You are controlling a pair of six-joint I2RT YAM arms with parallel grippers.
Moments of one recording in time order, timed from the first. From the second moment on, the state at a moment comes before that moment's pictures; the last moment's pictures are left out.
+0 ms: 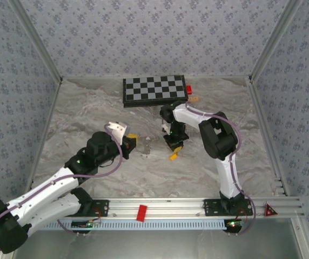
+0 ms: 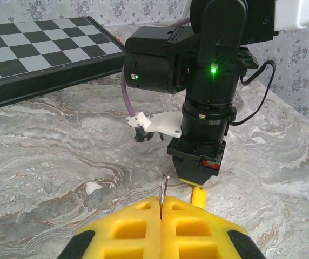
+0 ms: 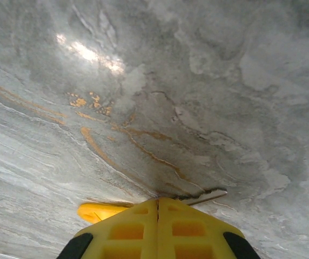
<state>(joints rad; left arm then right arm) -0.77 0.82 0.57 -0.08 0.06 -0.30 0.59 2.14 1.58 -1.26 -0.18 0.09</state>
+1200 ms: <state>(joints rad) -0.79 0.91 0.61 -0.08 0.06 -0.35 0.66 1.29 0.84 -0.61 0.04 0.34</state>
